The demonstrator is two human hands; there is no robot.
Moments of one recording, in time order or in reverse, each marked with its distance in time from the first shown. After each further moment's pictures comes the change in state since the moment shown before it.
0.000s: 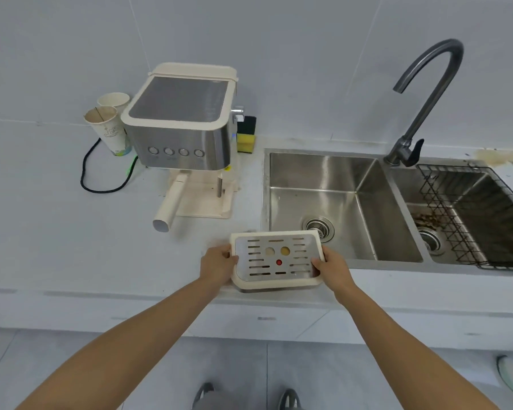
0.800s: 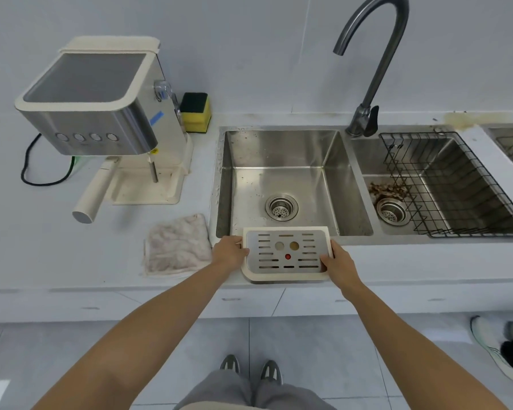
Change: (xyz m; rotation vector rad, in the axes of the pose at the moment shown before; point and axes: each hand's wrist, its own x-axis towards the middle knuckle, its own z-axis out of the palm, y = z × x) left_hand -0.007 0.039 0.138 0.248 -0.126 -0.019; right_hand 0.016 0.092 -0.110 -0.015 0.051 0.057
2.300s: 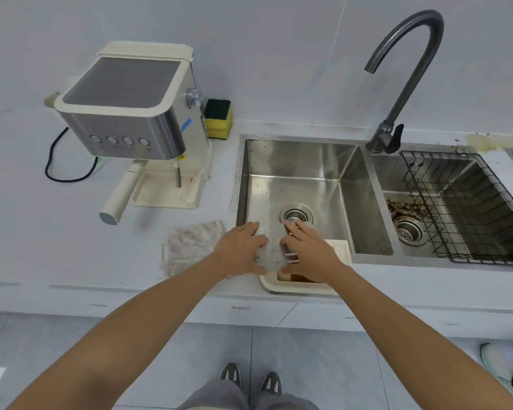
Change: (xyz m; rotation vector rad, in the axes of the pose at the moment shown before) left_hand 0.009 0.004 -0.050 0.931 -0.062 0.682; right_hand 0.021 -0.075 0.048 -1.038 -0.280 -0.747
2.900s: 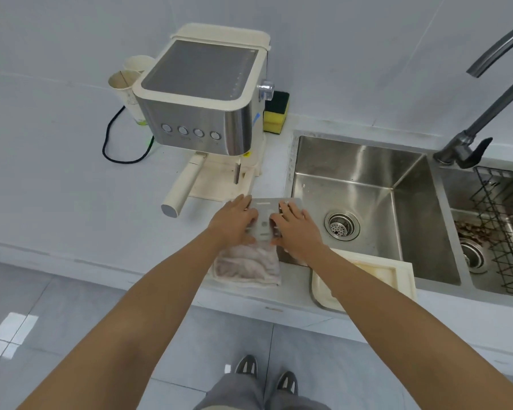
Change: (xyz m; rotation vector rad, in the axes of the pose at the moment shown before) left_hand -0.017 -0.127 -0.010 -0.033 0.013 -0.208; right_hand 0.121 -0.087 0.010 -0.154 0.030 -0.052
